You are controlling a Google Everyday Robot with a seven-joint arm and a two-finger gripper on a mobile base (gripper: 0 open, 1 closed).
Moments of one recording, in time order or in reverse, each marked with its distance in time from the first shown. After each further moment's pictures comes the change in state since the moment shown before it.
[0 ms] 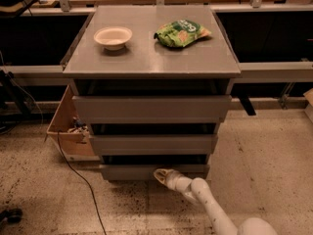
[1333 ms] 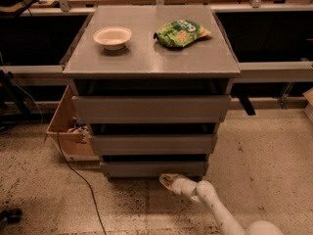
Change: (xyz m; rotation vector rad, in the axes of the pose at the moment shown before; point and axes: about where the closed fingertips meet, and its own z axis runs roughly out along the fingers) arm 0.012 0.026 -0.019 -0.093 0.032 -0.133
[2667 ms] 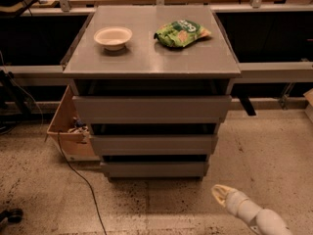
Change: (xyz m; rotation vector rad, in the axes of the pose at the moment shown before) arm 0.006 -0.053 -0.307 0.165 0.333 0.064
